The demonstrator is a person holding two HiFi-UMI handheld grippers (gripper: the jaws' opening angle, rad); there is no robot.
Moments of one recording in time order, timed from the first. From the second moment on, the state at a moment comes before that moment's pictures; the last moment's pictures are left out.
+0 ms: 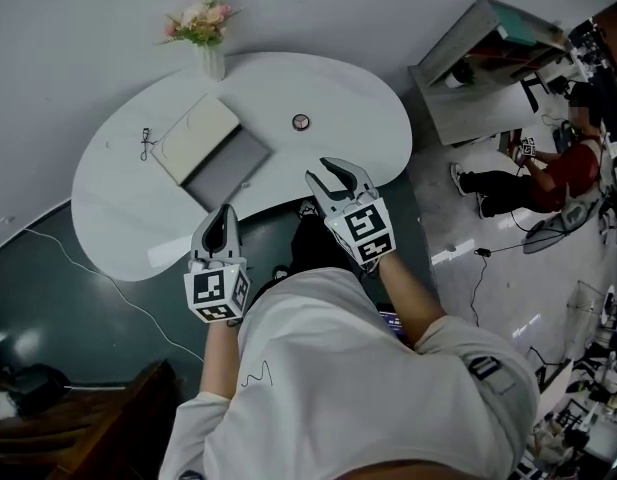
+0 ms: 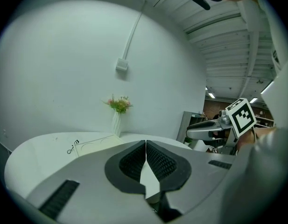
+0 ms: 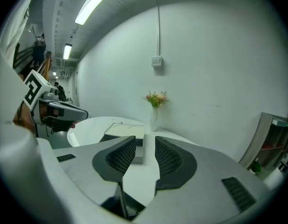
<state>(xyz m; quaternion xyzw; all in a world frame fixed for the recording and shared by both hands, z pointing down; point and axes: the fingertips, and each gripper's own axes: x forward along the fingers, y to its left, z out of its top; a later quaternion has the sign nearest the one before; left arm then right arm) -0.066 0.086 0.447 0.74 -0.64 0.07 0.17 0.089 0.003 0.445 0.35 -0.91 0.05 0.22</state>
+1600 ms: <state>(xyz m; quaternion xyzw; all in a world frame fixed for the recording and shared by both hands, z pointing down) -0.095 -0.038 0.559 0.57 -0.73 0.12 0.35 0.065 -0.192 0.664 0.02 -0.84 -0.03 0.54</state>
